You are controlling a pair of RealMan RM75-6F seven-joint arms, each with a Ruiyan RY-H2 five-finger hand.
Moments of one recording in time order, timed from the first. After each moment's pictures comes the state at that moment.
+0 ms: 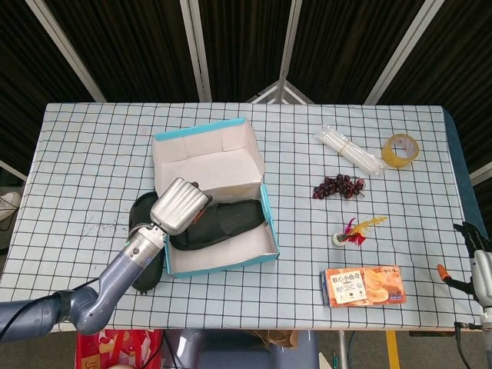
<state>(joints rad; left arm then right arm) -0.84 -1.37 -0.22 -1.79 1.22 1.09 0.70 0.07 -1.05 0.13 -1.63 -1.27 1.34 0.13</state>
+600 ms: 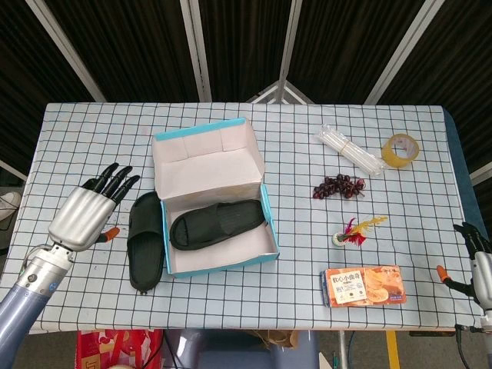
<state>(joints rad) -0.57 -0.86 -0.09 -2.13 1.26 1.19 0.53 0.06 -1.03 0.12 -1.66 -1.29 1.36 0.13</state>
